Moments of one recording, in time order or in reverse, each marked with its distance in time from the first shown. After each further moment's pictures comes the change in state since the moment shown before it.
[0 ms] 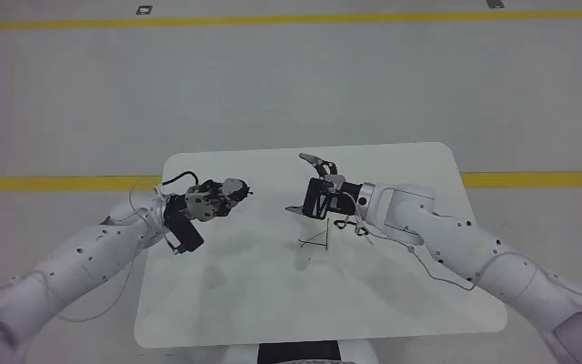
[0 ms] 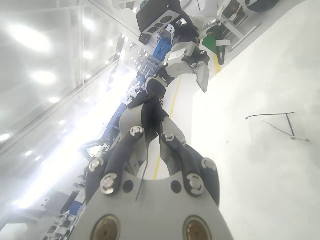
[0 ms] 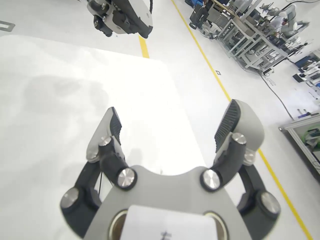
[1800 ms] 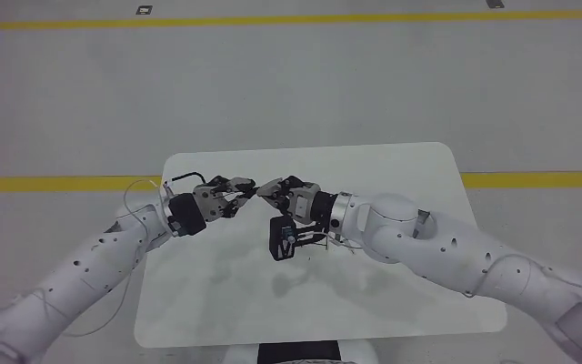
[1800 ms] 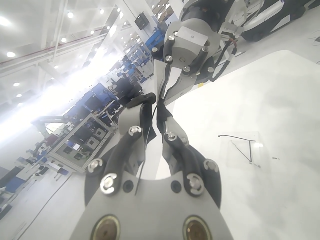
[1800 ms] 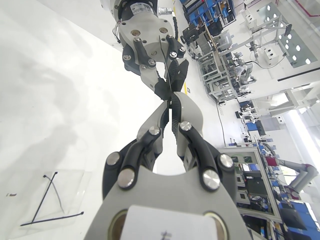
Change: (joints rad) left arm 0.208 -0.037 -0.303 -0.140 -0.022 -0.449 -0.173; right arm 0.157 -0.027 -0.185 -0.181 -0.358 0.133 0.110
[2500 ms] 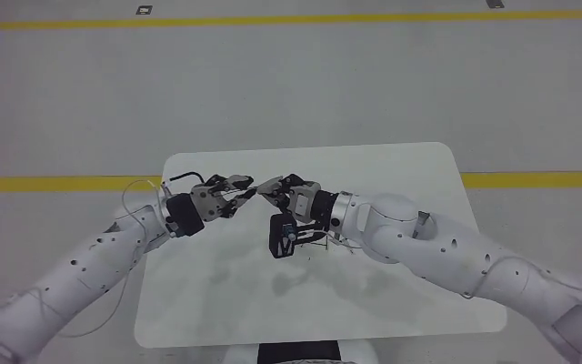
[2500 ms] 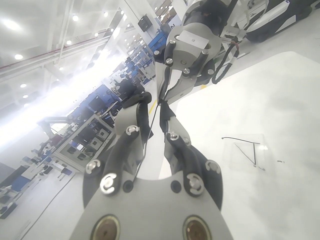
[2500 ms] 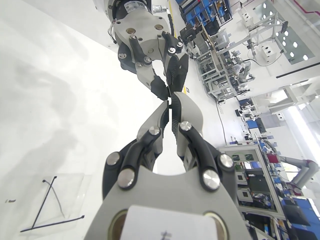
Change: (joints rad) left arm -0.020 0.021 0.038 -0.012 -0.034 0.038 0.007; right arm -0.035 -0.007 0.037 0.001 0.000 0.005 -0.002
